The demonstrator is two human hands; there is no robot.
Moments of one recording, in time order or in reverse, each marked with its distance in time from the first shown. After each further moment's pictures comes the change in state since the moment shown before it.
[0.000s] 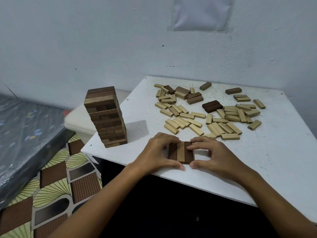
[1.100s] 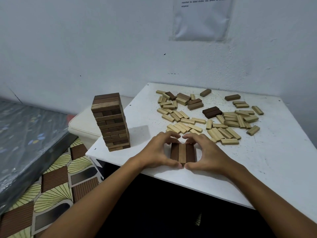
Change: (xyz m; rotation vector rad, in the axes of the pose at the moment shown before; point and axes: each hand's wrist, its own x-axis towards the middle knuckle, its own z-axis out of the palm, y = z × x) left_hand 0.013 -0.002 -0.013 -0.131 -0.123 -0.097; right_hand 0.019 -0.007 0.007 -0.076 0.010 -0.084
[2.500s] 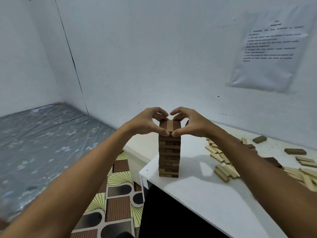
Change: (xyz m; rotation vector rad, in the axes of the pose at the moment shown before) left_hand -0.054 0.019 -0.232 0.080 0.372 -0.175; right_hand 0.182 -0.193 -0.006 0.122 -0.173 -0.356
